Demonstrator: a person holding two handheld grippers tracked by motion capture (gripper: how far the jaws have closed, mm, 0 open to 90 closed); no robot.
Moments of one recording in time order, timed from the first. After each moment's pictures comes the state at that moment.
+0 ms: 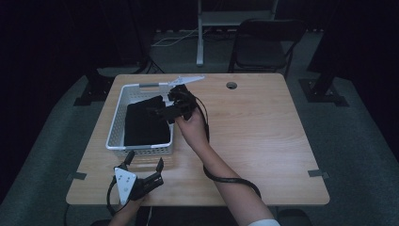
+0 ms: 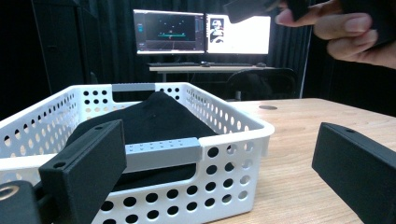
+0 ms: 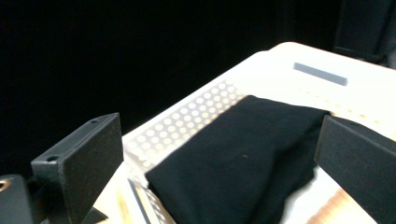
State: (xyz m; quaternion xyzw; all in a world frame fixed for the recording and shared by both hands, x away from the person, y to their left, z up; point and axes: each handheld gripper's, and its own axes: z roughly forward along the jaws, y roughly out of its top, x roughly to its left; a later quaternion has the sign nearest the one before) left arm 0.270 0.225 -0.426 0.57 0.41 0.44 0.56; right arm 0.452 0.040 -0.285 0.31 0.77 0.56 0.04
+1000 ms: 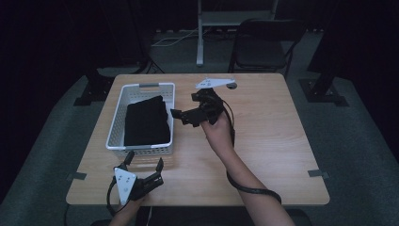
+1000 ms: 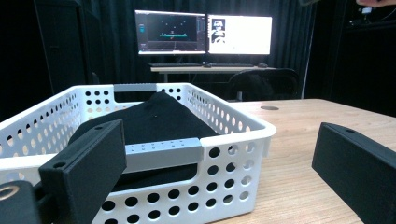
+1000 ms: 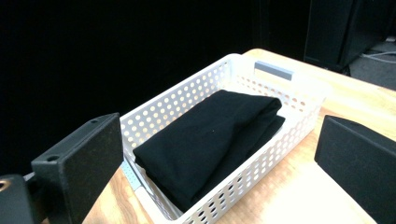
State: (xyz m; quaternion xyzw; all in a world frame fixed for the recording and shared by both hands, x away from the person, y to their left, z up) left arm 0.270 0.225 -0.427 0.57 0.41 0.44 0.56; right arm 0.421 -0.024 -0.270 0.32 0.76 0.56 0.08
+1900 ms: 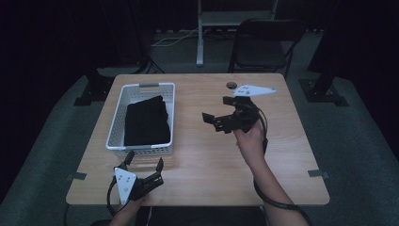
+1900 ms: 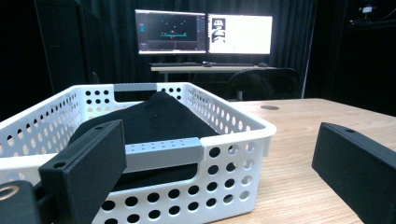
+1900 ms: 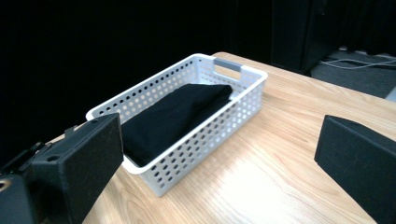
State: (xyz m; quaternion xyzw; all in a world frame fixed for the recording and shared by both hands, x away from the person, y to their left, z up) left arm 0.270 0.225 -0.427 0.57 0.41 0.44 0.56; right arm 0.387 -0.107 -0.270 0.35 0.74 0.56 0.13
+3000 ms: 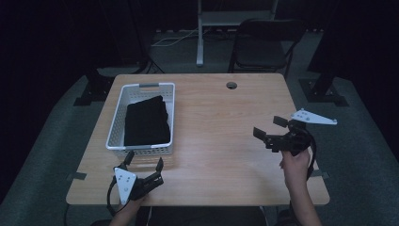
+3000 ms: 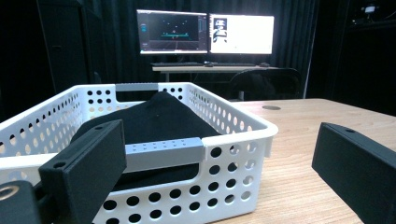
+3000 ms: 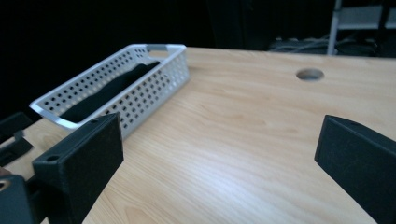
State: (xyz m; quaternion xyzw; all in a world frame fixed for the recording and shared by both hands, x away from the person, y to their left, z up) left arm 0.270 0.225 -0.427 0.57 0.41 0.44 0.56; right arm 0.338 -0.223 -0.319 0.45 0.68 0.56 0.17
